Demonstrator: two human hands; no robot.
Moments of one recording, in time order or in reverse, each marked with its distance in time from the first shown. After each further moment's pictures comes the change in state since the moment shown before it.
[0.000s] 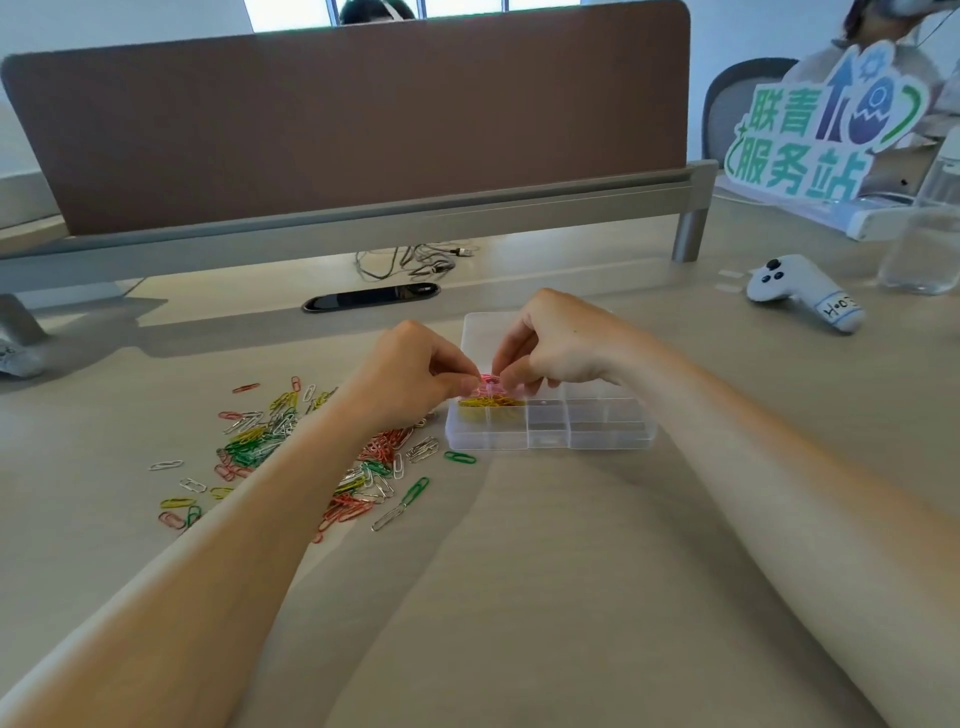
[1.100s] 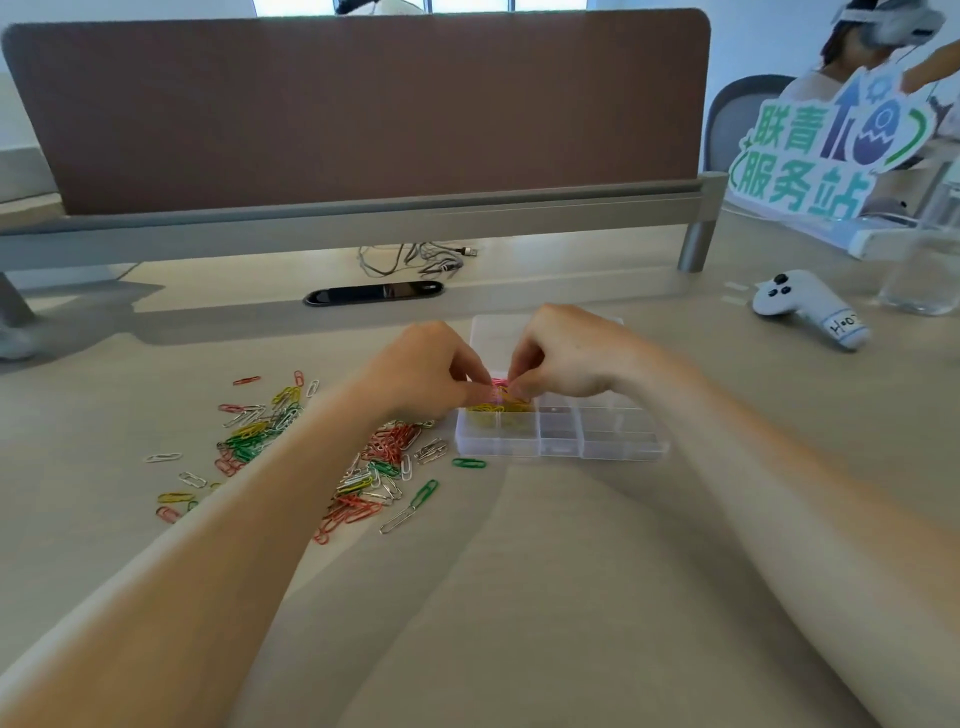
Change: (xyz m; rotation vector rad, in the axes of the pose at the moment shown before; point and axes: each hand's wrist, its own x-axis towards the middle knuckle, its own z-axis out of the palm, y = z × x) left_hand 0.010 -0.002 -0.005 0.139 -0.135 0.024; right_hand 0.001 -0.010 0.004 -0.283 -0.029 0.024
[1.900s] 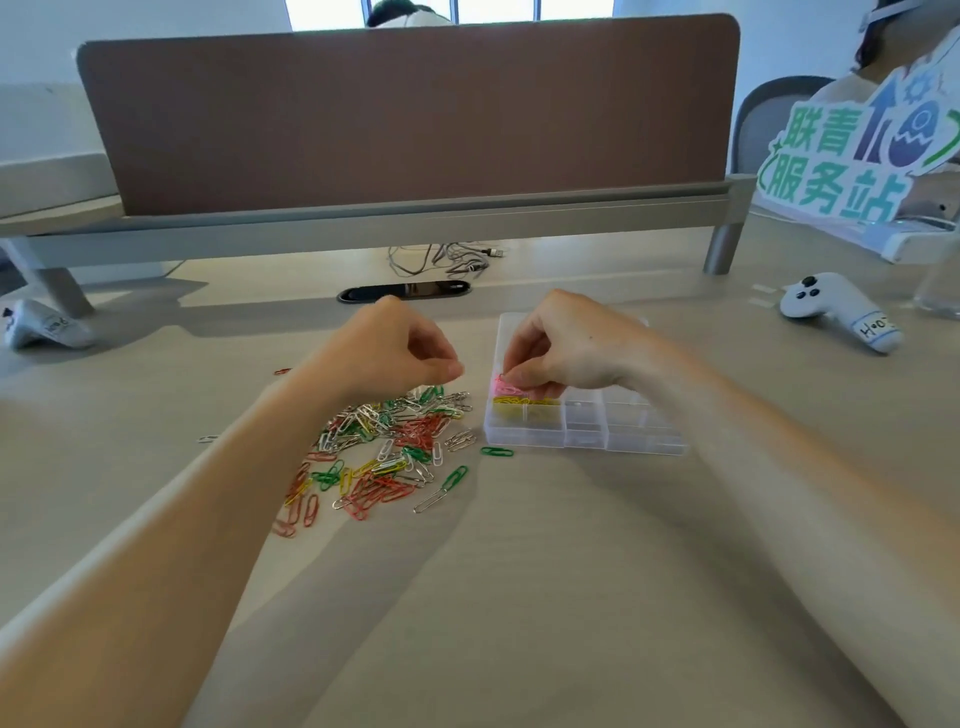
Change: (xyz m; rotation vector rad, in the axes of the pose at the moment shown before) left_hand -0.036 -0.026 -0.035 -0.096 0.099 -0.056; right_hand -0.001 -0.015 0.003 0.253 0.009 -0.100
